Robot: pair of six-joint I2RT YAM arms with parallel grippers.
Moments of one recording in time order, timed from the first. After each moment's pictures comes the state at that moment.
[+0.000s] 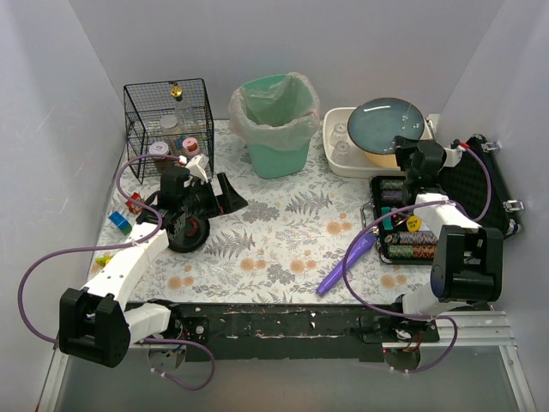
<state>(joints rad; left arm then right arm) -0.26 1.14 0.81 -0.24 0.43 -0.54 -0.03 1.50 0.90 0.43 0.16 1.18</state>
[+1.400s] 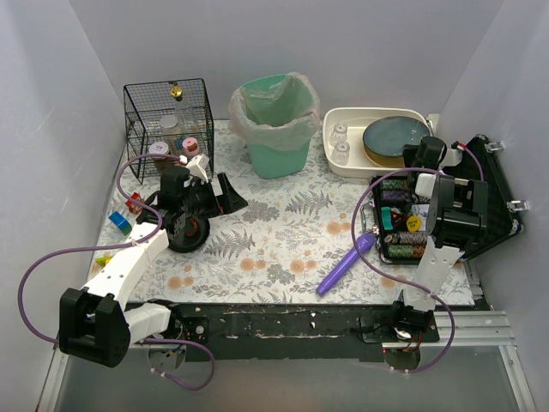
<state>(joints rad) -0.26 1.14 0.81 -0.24 0.43 -0.53 -0.17 1.98 1.13 0.49 0.14 1.14</state>
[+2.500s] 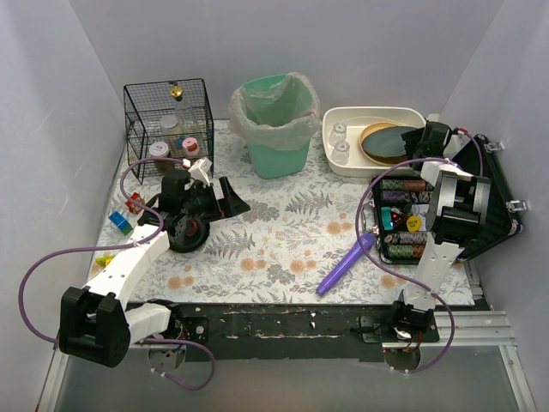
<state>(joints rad) -0.26 1.14 0.77 -0.21 0.50 -0.54 -0.19 2.04 1.37 0.19 0.07 1.07</state>
